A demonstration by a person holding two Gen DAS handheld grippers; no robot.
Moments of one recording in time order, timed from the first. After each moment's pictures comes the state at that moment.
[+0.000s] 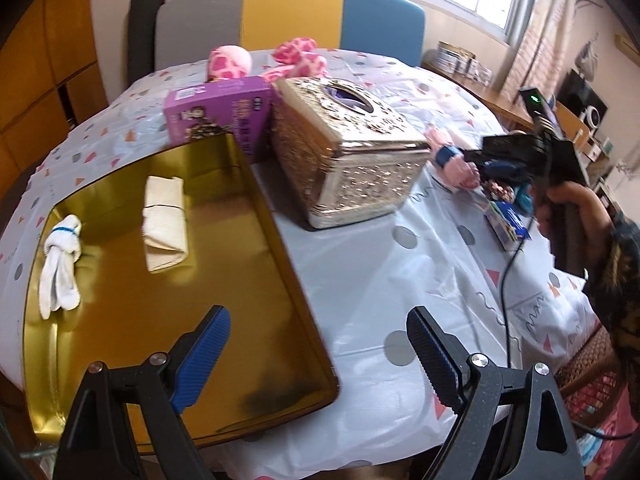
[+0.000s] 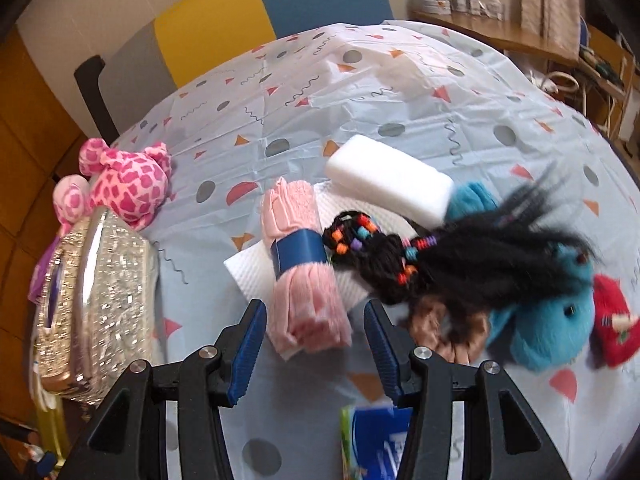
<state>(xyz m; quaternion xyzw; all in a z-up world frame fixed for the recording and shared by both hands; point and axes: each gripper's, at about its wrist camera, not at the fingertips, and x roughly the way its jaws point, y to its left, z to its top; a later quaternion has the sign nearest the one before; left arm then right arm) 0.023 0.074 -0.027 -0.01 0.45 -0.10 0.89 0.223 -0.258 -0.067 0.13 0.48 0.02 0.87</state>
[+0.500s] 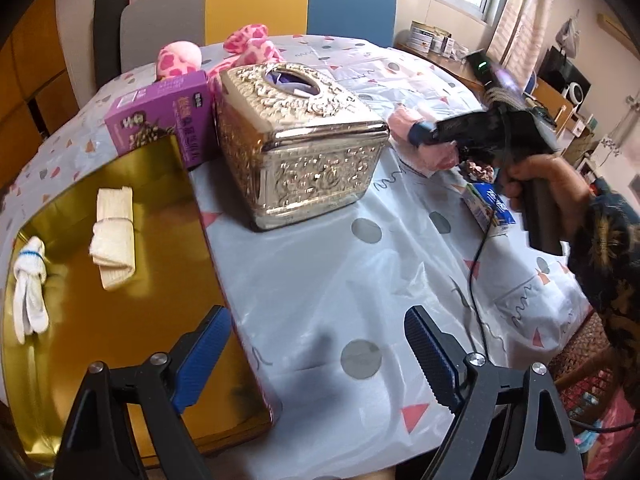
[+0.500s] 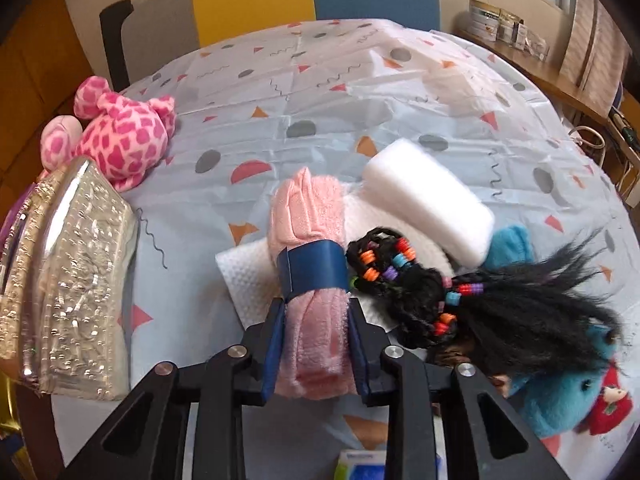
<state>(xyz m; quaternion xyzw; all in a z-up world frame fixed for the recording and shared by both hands) 0.037 0.036 -0.035 0.01 0.47 -0.15 0.87 0.246 -0.238 -0.077 0.04 0.49 0.04 0.87</state>
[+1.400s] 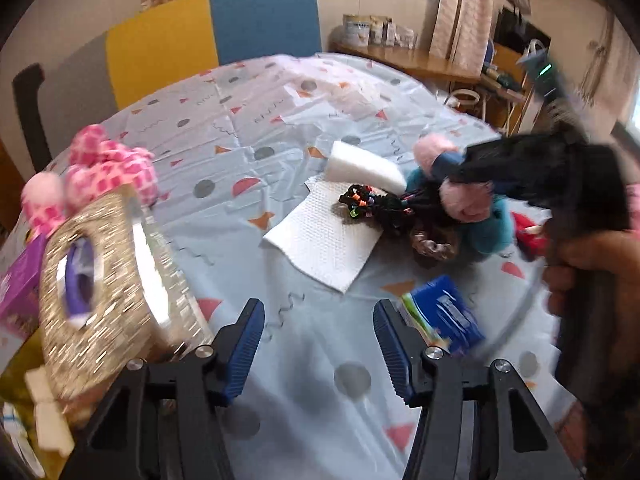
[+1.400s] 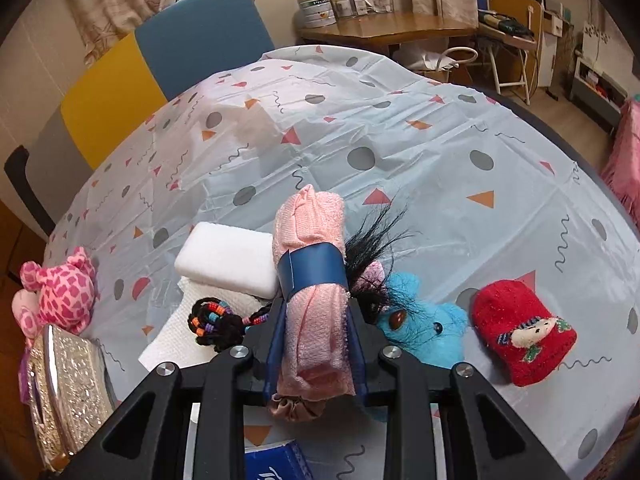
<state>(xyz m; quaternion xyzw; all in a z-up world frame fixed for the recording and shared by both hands) 0.158 -0.128 -0.013 0.09 0.44 -0.21 0.87 0.213 -0.367 -0.044 0.22 0.44 -0.13 0.86</state>
